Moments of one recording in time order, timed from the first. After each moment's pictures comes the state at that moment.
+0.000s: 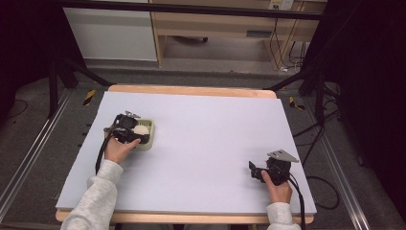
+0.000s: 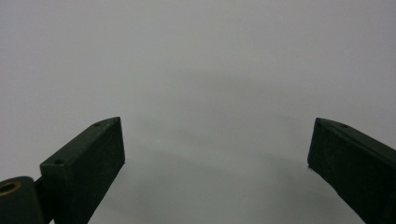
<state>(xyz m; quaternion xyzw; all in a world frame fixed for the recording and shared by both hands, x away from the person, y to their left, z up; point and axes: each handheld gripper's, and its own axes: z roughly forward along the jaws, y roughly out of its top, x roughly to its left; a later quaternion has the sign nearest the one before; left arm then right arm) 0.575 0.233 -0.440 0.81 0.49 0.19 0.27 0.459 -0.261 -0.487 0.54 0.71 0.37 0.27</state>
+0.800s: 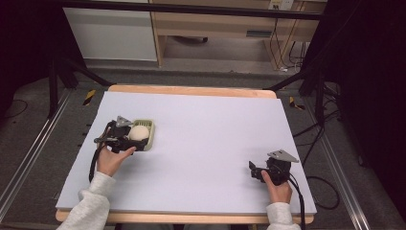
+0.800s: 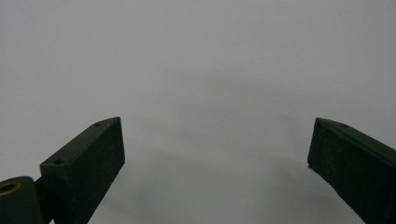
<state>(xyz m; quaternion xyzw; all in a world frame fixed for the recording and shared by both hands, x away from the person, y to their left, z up) 0.526 0.243 -0.426 0.78 0.47 0.22 0.35 0.459 -0.261 -0.487 0.54 0.71 0.37 0.27</state>
